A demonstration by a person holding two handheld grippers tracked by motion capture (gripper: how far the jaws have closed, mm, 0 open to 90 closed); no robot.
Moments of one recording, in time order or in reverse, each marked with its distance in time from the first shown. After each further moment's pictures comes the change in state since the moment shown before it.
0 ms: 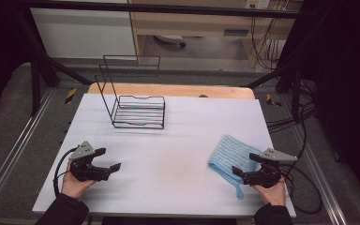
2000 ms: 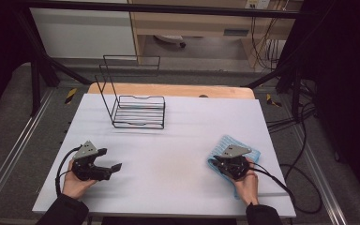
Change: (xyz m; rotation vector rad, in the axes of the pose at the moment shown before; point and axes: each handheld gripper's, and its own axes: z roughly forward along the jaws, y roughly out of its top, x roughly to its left) left arm 0.001 0.000 0.006 0.043 0.017 0.016; right arm 0.051 0.021 0.073 0.182 -0.021 -0.344
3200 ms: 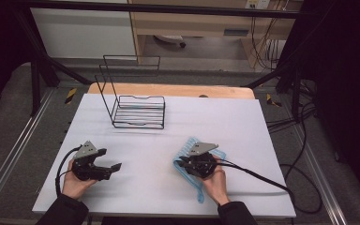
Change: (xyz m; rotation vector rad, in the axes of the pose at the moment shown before) left arm 0.001 0.000 0.000 0.014 0.013 -0.004; right arm 0.065 0.062 0.044 -0.055 0.193 -0.001
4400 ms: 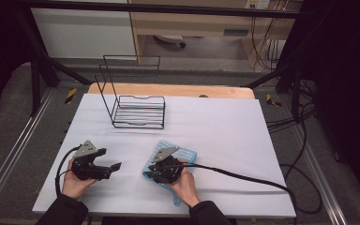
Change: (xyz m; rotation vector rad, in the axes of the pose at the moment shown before) left arm 0.000 0.002 -0.001 0.004 0.001 -0.013; right arm 0.054 0.030 0.070 0.077 0.169 -0.043
